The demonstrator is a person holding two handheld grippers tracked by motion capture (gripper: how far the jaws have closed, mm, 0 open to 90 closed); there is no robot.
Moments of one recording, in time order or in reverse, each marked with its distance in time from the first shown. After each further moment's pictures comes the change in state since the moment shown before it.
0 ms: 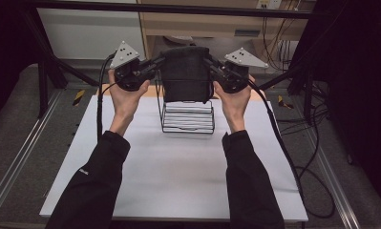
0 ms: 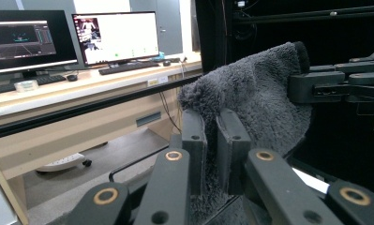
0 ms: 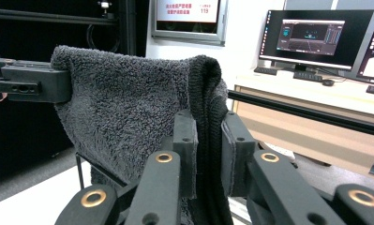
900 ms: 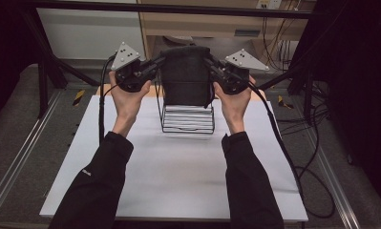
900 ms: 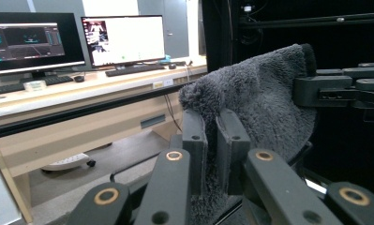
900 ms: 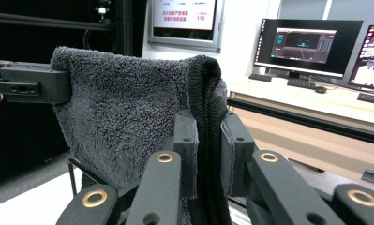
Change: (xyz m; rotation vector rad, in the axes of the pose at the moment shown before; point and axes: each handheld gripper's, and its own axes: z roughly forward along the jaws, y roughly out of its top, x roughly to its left) left arm -0.005 0.006 0.002 -0.011 0.035 -0.022; right arm 0.003 0.002 -0.003 -0.030 -0.021 -0.014
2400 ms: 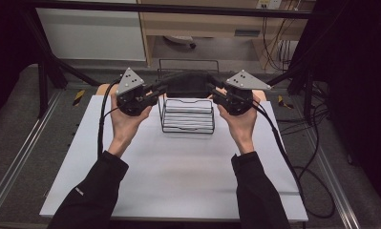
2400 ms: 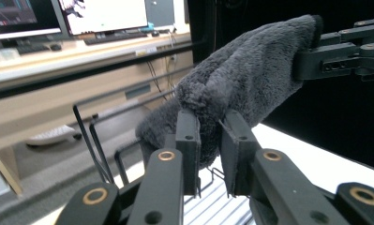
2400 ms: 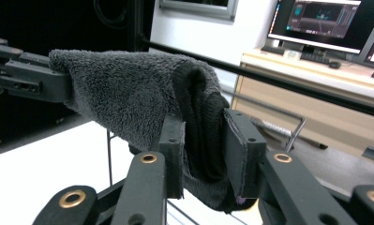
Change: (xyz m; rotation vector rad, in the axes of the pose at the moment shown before) left arm -0.025 -0.045 -0.025 0.139 -0.066 0.000; right arm 0.013 -0.030 -0.036 0.129 0.044 -0.046
